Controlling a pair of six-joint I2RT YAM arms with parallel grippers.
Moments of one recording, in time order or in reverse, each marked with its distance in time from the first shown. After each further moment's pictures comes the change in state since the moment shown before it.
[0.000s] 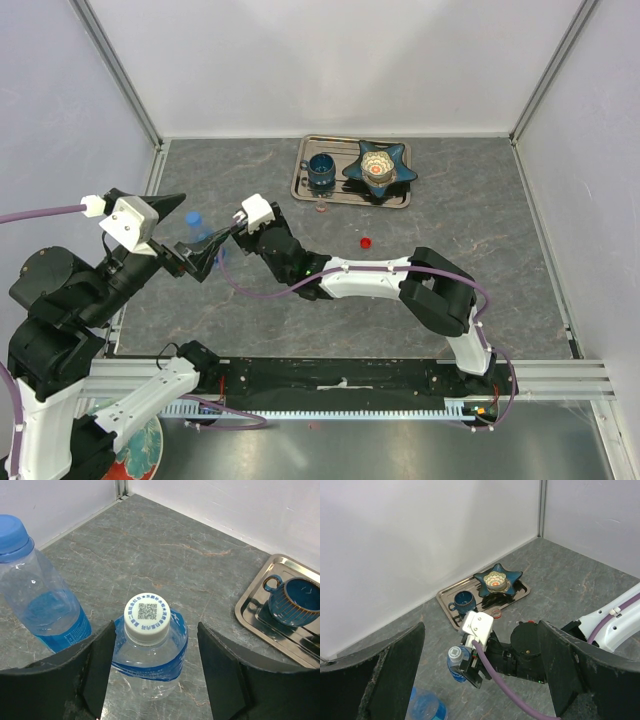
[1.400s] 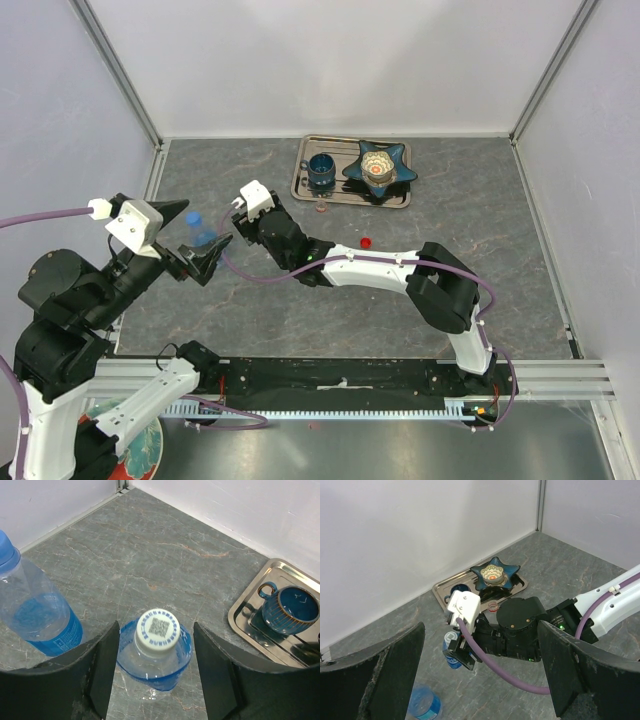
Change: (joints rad) left arm 0.030 -0.027 -0.047 -0.002 0.026 -0.021; right arm -0.046 -0.012 0.087 -0.156 -0.072 -0.004
